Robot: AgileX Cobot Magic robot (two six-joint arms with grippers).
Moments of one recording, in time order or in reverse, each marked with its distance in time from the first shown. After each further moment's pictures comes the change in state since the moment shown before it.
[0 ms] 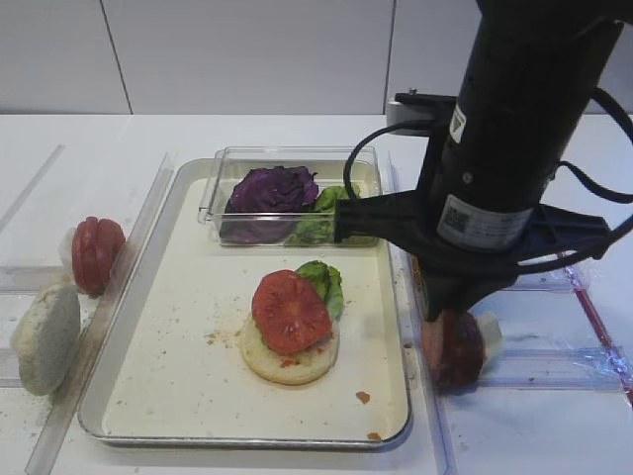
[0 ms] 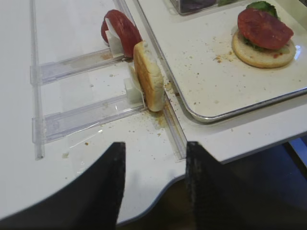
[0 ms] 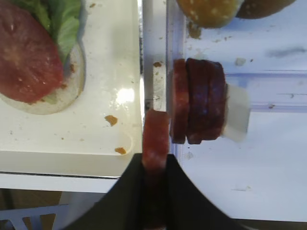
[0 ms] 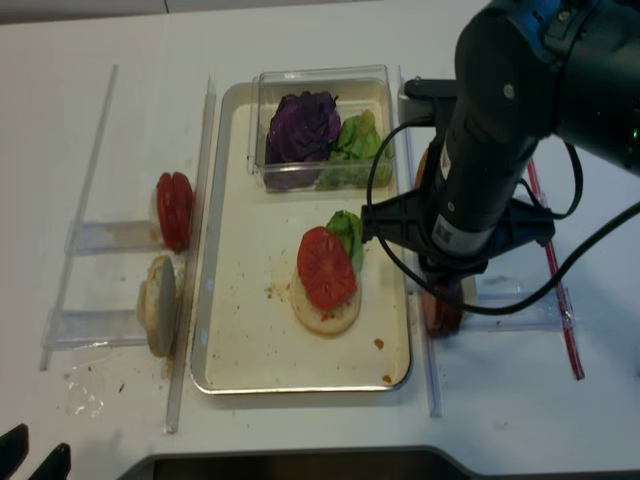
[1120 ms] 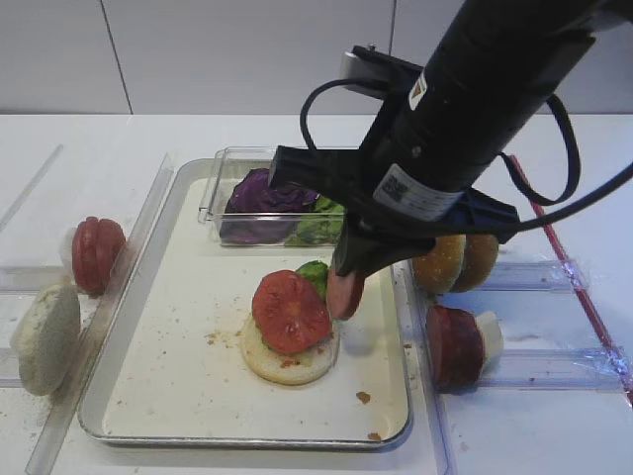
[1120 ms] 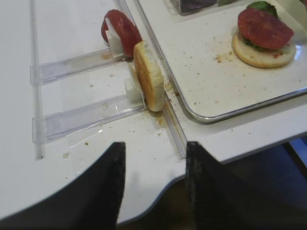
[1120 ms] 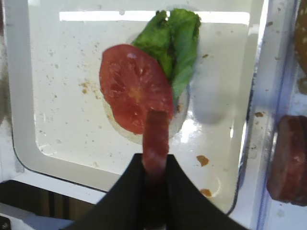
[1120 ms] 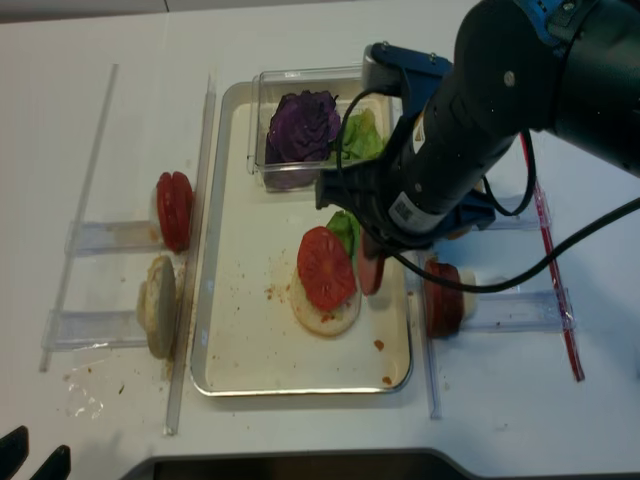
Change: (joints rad) left arm 0.000 0.000 0.000 0.000 0.000 0.000; right arm 0.000 0.000 0.000 0.175 -0.259 -0.132
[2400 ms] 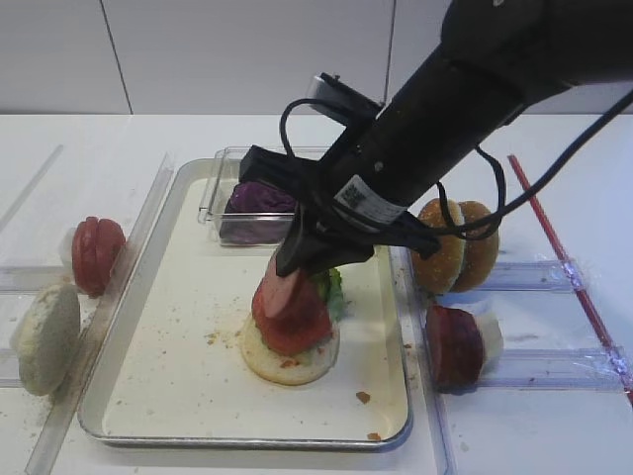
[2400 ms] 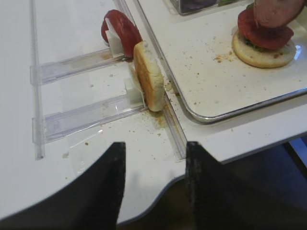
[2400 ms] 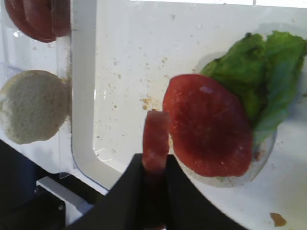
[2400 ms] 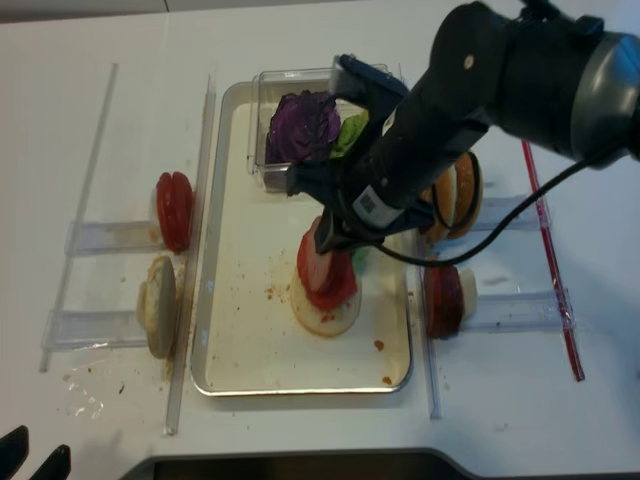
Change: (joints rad) left arm 0.000 0.000 0.000 0.000 0.000 0.000; right arm -0.092 0.153 0.000 0.443 -0.119 -0.441
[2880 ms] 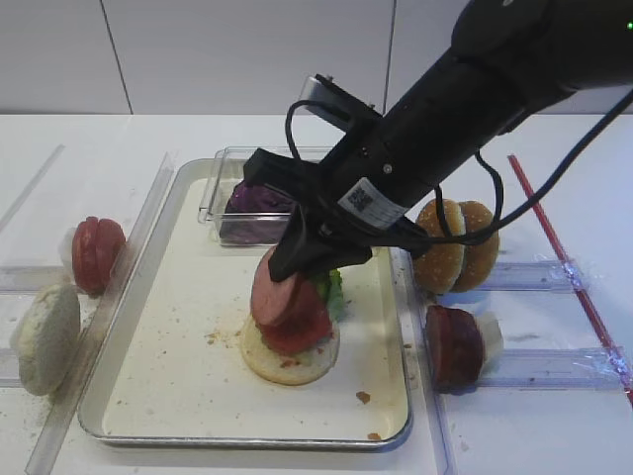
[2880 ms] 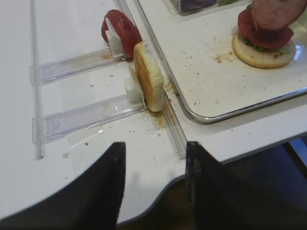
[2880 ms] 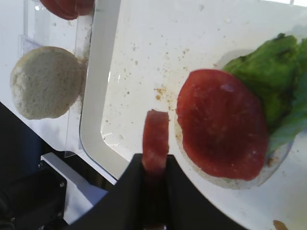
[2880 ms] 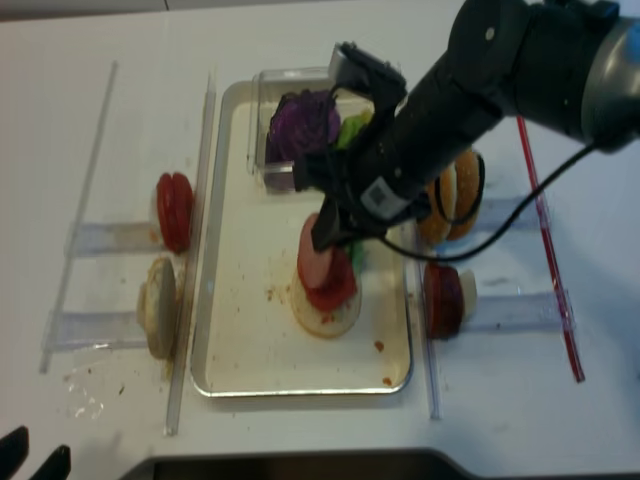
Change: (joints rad) left arm 0.000 0.000 0.000 0.000 0.000 0.000; right arm -0.046 0.019 0.000 0.132 0.063 -0.229
